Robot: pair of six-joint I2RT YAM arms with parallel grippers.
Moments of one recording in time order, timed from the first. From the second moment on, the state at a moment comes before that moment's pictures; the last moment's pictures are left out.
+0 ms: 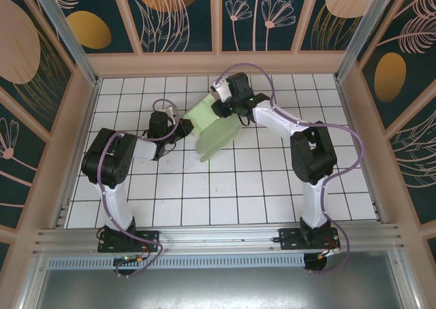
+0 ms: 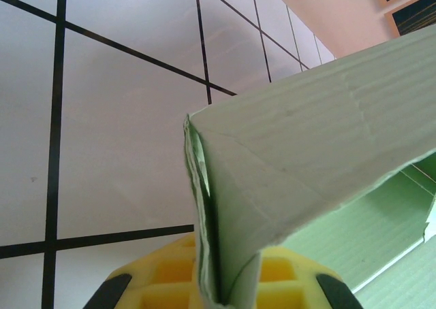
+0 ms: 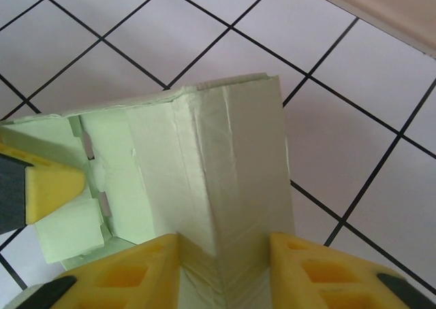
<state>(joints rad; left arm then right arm) -0.29 1.94 0.82 0.67 0.41 -0.79 0.56 2.01 1.61 -0.33 -0.15 -0.15</state>
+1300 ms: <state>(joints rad) -0.29 1.95 0.83 0.67 0.47 -0.79 0.56 1.85 1.41 -0.23 -0.27 -0.08</state>
